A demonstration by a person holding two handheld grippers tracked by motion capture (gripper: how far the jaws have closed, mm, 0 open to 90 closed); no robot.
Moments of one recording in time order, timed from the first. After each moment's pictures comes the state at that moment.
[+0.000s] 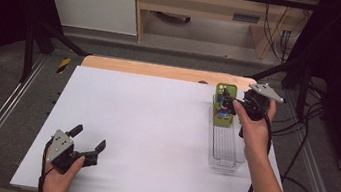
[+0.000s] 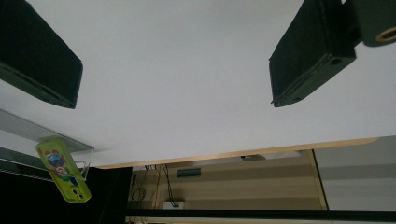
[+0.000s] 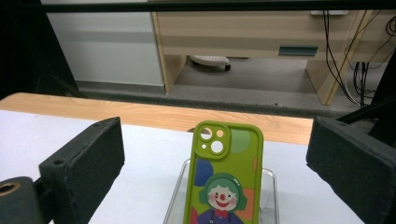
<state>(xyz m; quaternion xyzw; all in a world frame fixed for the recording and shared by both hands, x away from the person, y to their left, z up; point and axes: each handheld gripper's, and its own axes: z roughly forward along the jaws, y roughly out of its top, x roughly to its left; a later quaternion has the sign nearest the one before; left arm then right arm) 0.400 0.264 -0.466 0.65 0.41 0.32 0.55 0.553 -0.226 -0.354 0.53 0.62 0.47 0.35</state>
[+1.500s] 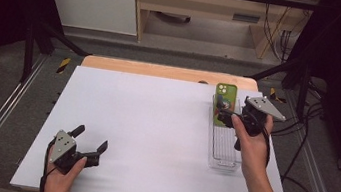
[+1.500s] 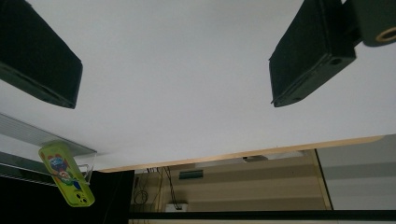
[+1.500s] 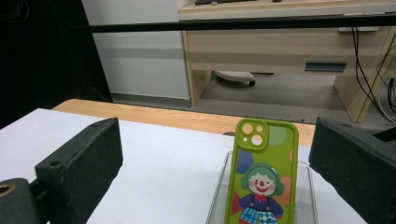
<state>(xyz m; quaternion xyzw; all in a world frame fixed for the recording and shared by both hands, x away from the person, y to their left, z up) 0.400 0.260 -0.467 0.66 0.40 0.33 0.54 0.504 -0.213 -0.351 0.49 0.62 0.52 0.34</state>
